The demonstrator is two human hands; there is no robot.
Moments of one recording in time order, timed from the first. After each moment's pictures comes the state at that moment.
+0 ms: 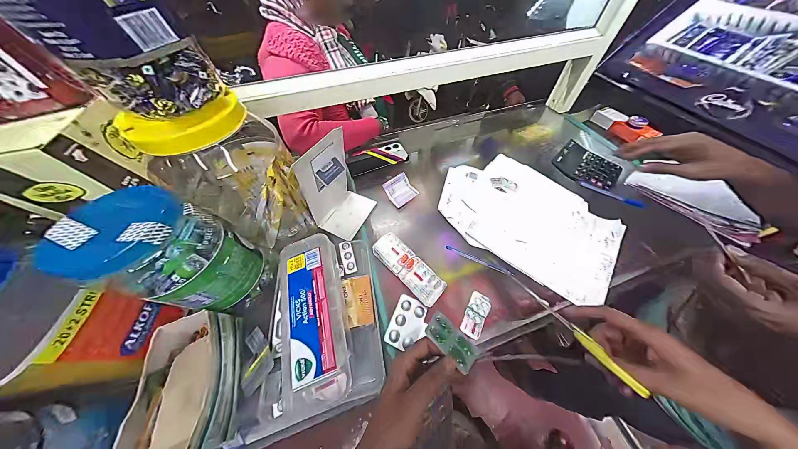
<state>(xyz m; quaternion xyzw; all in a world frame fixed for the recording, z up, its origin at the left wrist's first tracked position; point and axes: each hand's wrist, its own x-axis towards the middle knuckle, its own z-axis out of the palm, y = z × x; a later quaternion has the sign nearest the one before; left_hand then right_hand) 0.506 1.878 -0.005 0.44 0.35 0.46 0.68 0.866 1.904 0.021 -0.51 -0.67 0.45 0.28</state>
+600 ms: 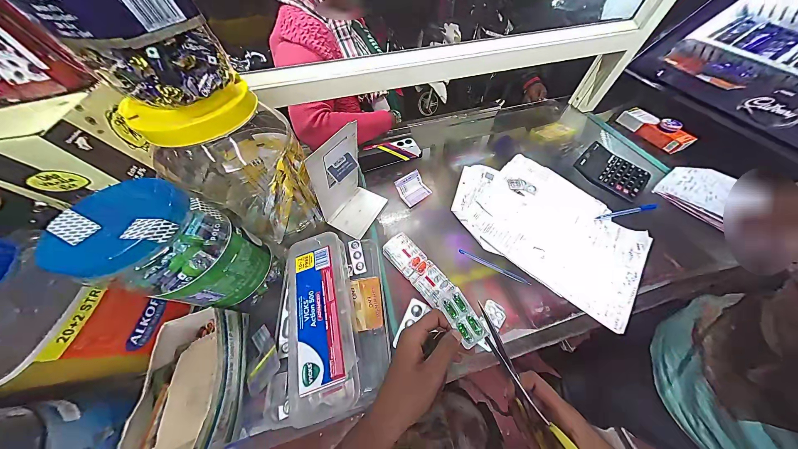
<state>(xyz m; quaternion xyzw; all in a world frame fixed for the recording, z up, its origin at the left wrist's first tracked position) 0.504 1.921 0.006 0.54 0.42 0.43 0.59 0.757 1.861 -0.023 -0.33 -0.60 0.65 0.34</state>
